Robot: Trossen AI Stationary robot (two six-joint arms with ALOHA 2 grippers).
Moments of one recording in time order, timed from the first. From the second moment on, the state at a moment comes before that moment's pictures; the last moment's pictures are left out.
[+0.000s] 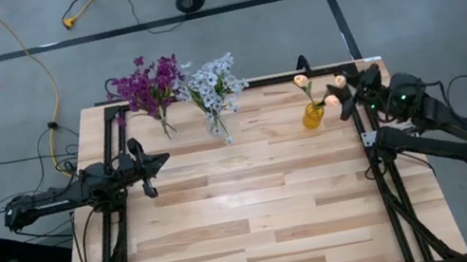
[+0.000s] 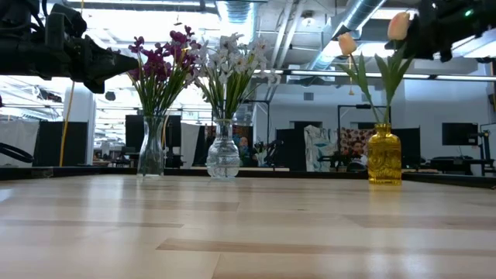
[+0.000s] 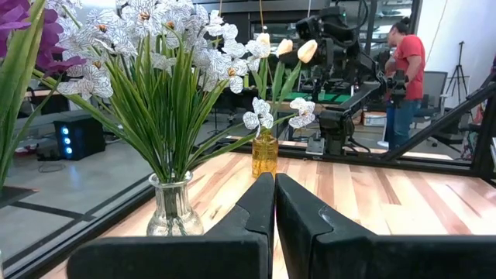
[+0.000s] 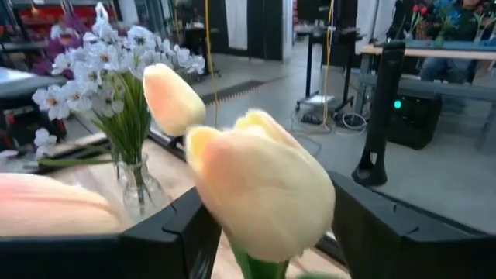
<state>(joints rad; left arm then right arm) 0.10 0.08 0.01 0.17 -0.19 -0.01 -0.52 0.28 0.52 -0.32 0.27 0.05</state>
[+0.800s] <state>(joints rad) 0.10 0.08 0.01 0.17 -0.19 0.00 -0.52 0.28 0.95 -0.84 -0.06 0.30</state>
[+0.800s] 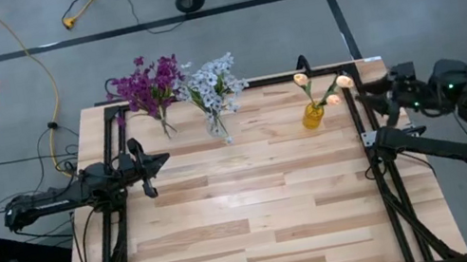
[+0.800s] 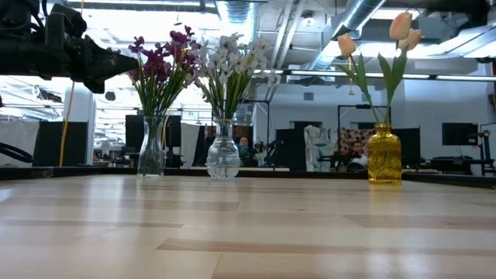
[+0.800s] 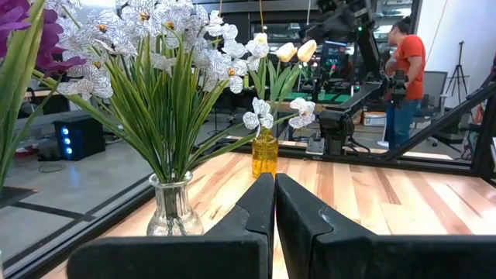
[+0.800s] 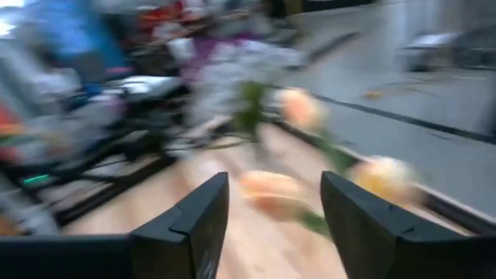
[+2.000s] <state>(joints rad) 0.10 0.08 0.01 0.17 -0.19 -0.01 -0.18 0.37 0.37 -0.07 0.00 0.03</state>
